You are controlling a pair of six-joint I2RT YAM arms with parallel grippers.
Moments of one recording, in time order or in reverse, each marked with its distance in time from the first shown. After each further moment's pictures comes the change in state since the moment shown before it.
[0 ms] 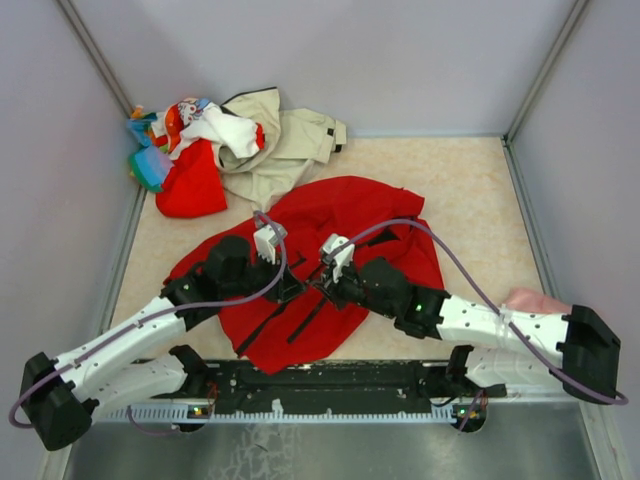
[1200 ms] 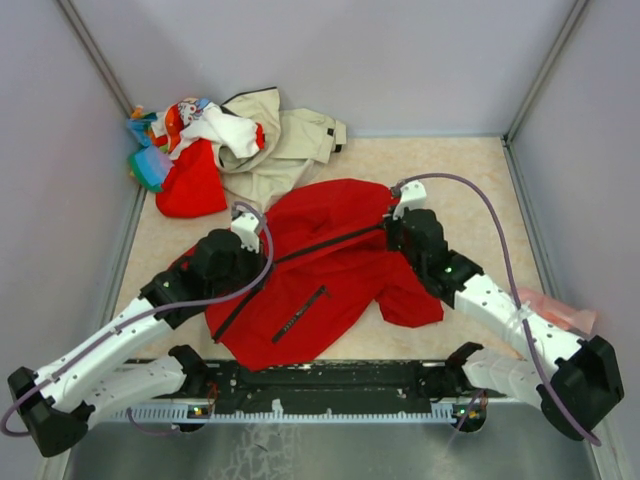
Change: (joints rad) left arm -0.002 -0.060 0.161 -0.285 -0.390 0.143; right arm -0.493 -0.032 0.104 -0.231 0.237 0.033
